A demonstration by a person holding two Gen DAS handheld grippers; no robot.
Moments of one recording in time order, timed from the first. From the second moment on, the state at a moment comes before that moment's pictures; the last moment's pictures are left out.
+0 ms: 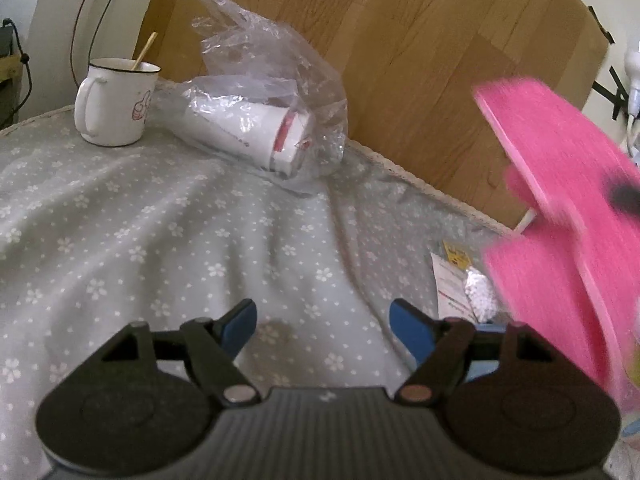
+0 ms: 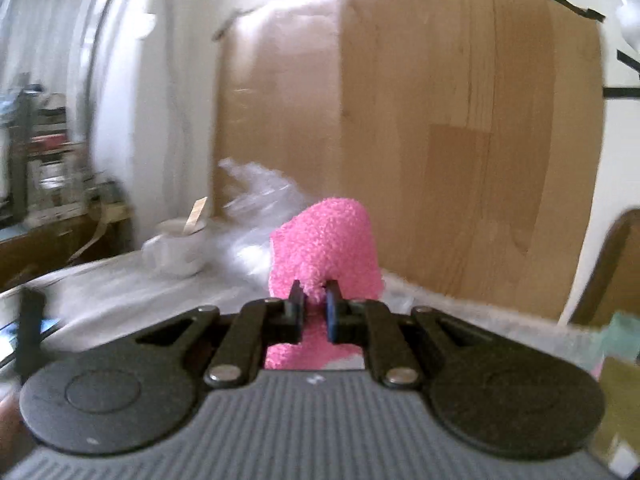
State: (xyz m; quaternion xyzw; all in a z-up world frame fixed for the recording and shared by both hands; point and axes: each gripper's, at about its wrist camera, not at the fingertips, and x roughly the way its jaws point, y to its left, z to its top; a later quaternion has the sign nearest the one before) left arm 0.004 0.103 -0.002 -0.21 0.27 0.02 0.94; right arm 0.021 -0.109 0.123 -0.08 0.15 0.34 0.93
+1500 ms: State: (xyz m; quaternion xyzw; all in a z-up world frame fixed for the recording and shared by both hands) left arm -0.052 -0.085 0.079 -0.08 0.31 -0.23 0.92; right arm -0.090 -0.194 0.037 -0.08 0.12 0.24 0.96
